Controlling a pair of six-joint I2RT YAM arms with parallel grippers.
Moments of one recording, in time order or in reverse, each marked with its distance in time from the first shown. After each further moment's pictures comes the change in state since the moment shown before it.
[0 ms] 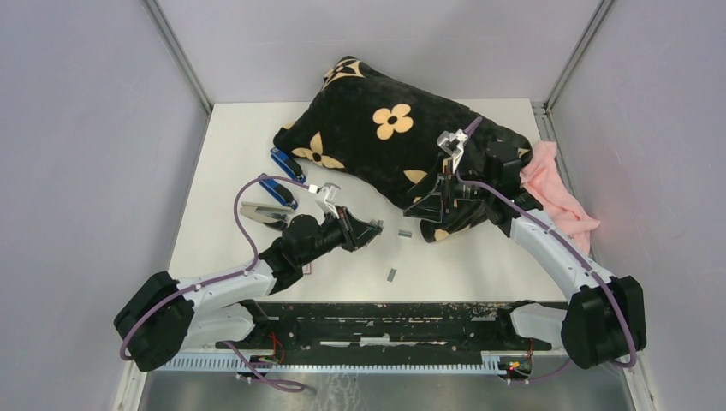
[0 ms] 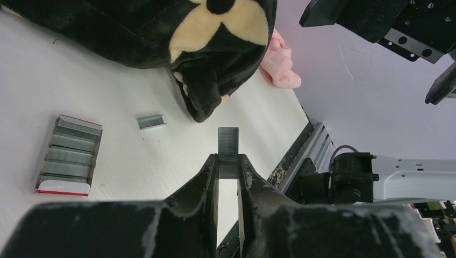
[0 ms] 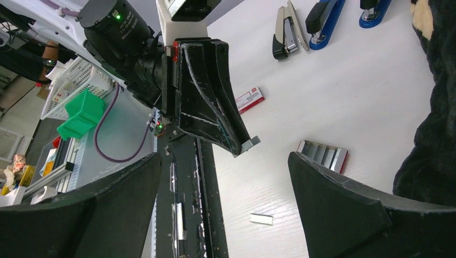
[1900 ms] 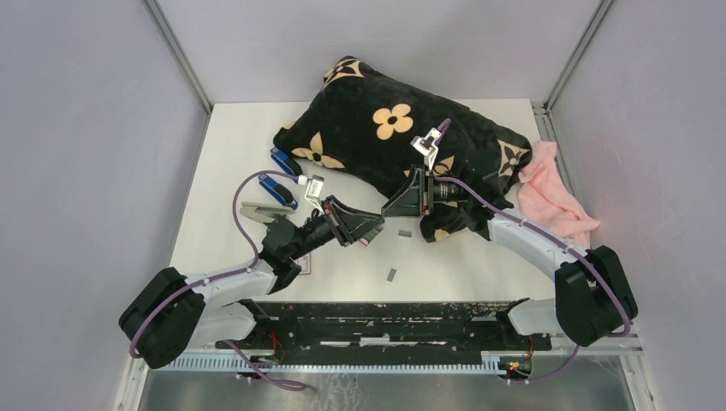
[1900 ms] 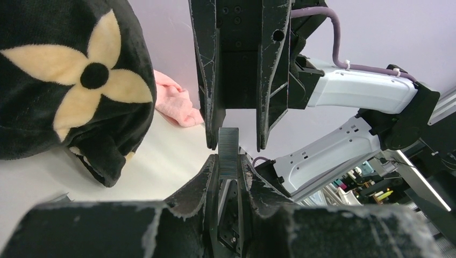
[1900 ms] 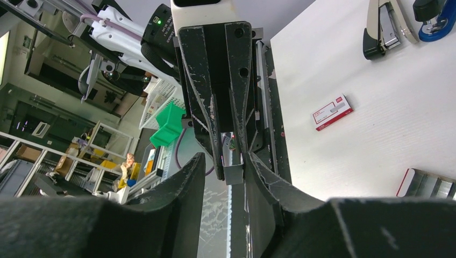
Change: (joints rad) left arm 0.080 0.048 -0.054 0.534 0.259 -0.124; right arm 0.170 0.134 -0.054 0.497 -0.008 0.572
